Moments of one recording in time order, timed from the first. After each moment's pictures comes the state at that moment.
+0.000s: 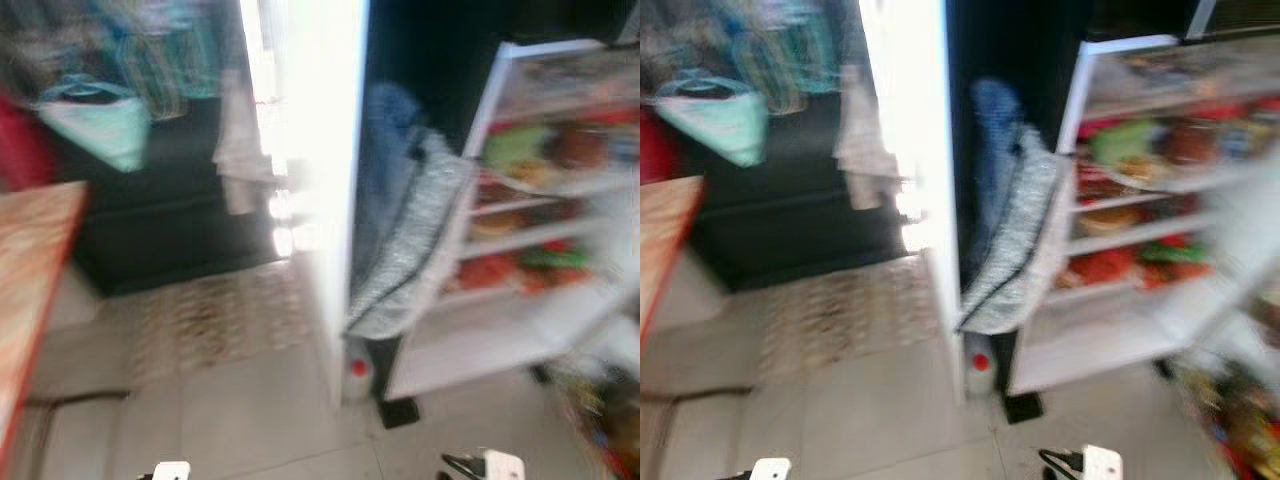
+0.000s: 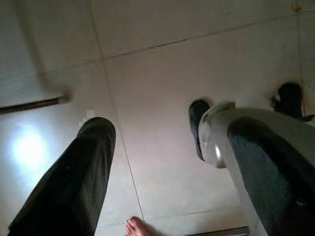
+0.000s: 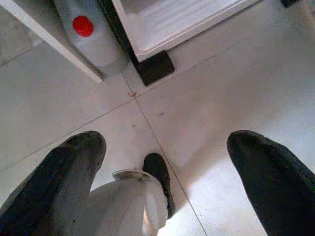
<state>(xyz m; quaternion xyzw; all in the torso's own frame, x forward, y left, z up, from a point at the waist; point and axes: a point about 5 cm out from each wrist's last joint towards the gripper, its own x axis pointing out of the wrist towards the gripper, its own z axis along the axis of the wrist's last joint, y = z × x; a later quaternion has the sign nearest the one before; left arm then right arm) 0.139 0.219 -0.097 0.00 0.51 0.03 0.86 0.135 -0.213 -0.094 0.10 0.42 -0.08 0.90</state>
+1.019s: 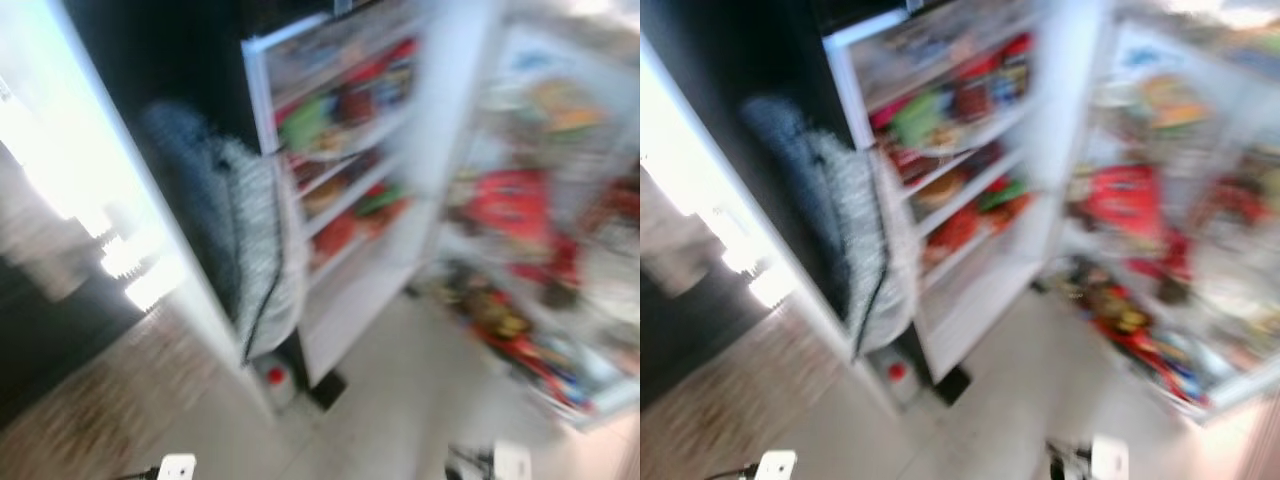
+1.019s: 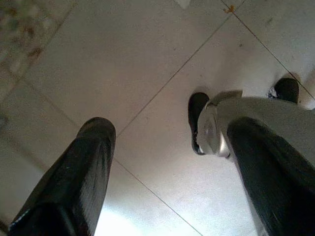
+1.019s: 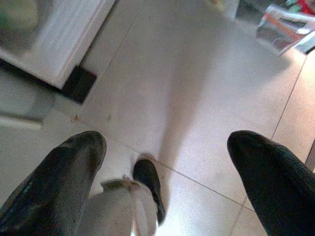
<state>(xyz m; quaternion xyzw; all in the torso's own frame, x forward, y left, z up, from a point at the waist) 0.144 0.215 -0.095 0.00 0.50 0.03 0.86 0.148 -0.219 -0.088 0.09 0.40 -0.09 0.91</state>
